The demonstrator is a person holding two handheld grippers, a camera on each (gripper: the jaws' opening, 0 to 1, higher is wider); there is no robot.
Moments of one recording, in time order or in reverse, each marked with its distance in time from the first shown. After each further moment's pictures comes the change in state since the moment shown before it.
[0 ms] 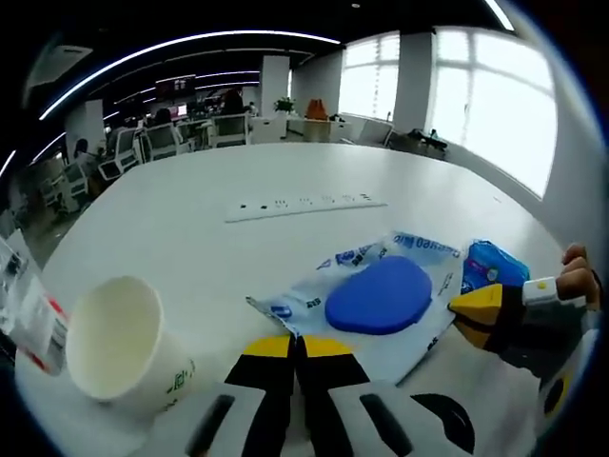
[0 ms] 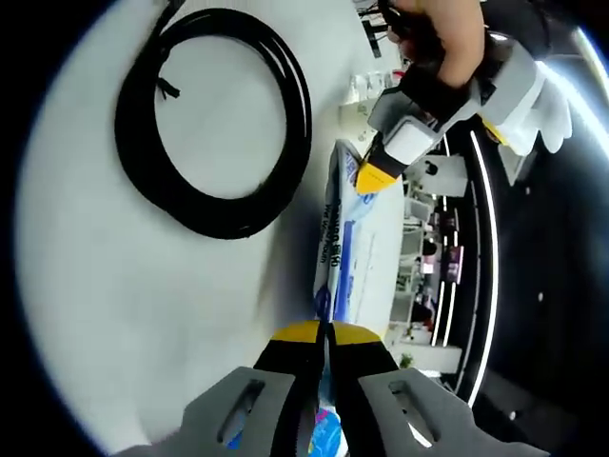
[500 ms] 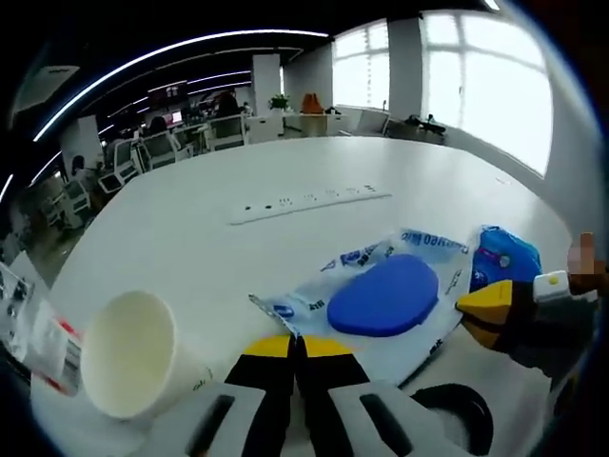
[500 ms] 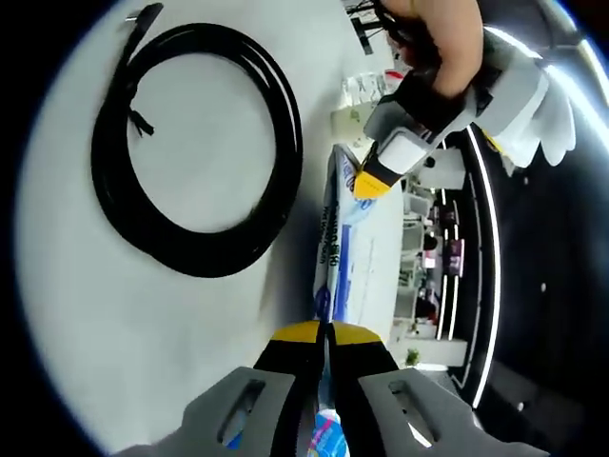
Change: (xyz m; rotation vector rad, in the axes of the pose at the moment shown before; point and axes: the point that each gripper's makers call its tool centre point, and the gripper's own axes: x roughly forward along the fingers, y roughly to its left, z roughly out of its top) left arm 0.007 0.013 0.004 0.074 0.021 0.033; right arm 0.001 0.000 0.013 0.049 0.007 0.003
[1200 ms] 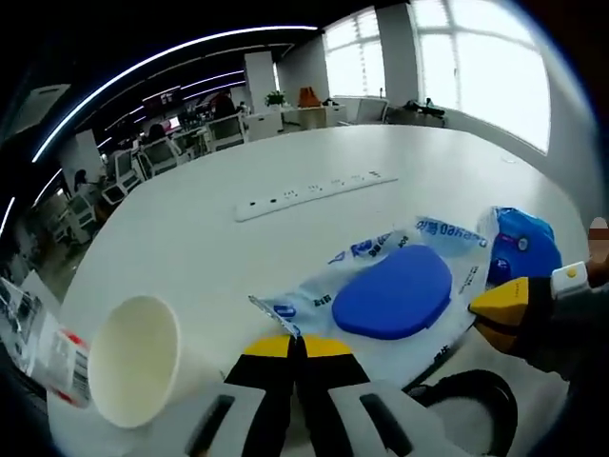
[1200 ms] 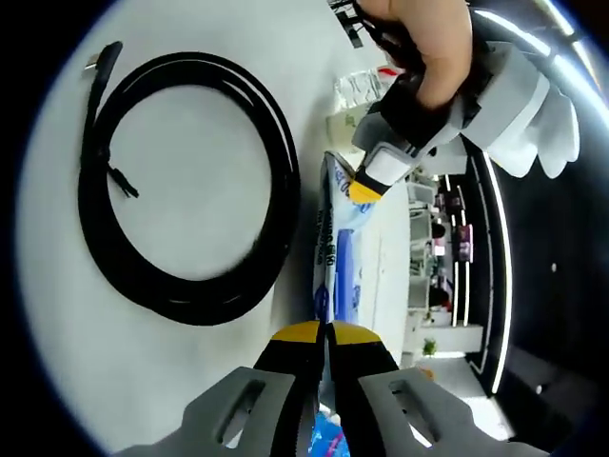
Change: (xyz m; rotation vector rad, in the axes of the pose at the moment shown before) left arm 0.001 0.000 -0.010 0.106 0.024 0.059; right arm 0.005 0.006 0.012 0.113 0.013 0.053
